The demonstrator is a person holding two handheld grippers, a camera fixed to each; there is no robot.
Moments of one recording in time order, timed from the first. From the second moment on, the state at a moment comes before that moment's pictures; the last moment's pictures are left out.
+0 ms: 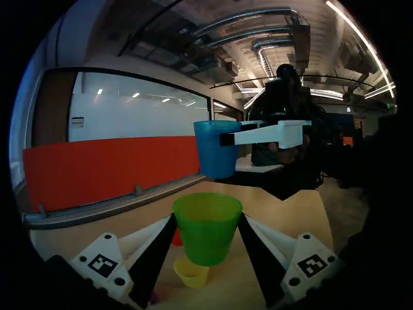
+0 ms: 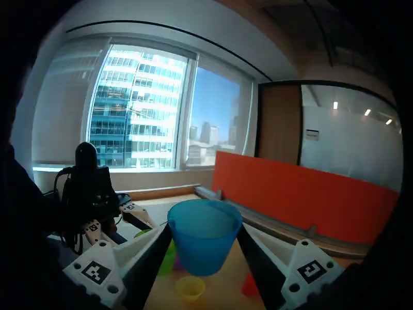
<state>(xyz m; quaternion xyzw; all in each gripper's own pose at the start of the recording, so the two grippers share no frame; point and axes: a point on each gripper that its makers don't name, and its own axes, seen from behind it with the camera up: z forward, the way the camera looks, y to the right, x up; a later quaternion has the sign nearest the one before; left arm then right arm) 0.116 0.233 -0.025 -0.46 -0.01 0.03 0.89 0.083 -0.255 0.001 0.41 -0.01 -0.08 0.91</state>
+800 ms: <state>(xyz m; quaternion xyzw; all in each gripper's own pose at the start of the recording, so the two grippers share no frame) 0.051 0.203 -0.038 -0.45 -0.08 0.05 0.89 -0.010 -0.204 -0.009 0.38 -0.07 -0.10 0.92</state>
